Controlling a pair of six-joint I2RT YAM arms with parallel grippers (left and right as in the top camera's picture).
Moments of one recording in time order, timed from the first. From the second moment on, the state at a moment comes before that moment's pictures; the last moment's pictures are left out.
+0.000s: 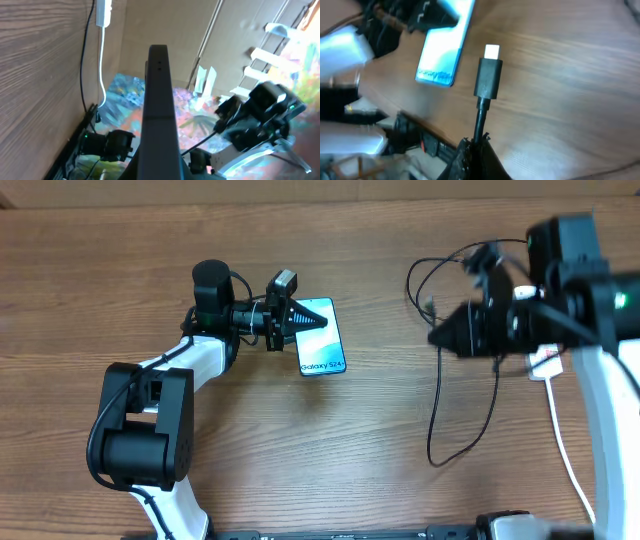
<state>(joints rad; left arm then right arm) -0.14 1.95 1.03 0.68 1.55 -1.56 0.12 1.44 1.75 -1.54 -0.59 -0.02</state>
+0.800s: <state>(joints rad) -0.13 1.95 1.03 0.69 1.54 -1.54 0.72 1.14 1.08 -0.89 -0.32 0.38</state>
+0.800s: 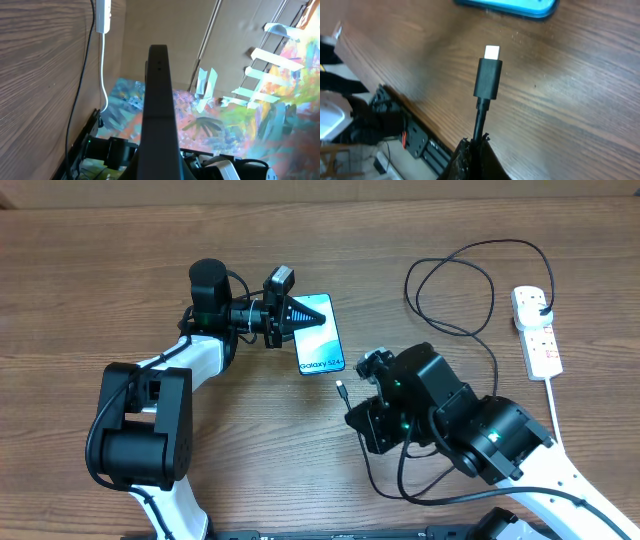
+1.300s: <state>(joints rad) -0.13 1.95 1.03 0.69 1.52 -1.53 0.73 1.24 1.08 -0.81 -0.30 0.48</state>
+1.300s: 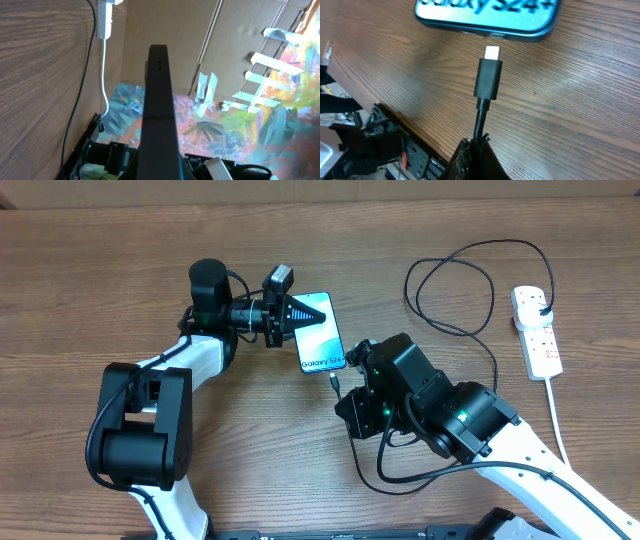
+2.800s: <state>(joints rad) -0.13 1.95 1.03 0.69 1.51 -1.54 0.73 1.25 1.08 -0.76 -0.33 0.49</state>
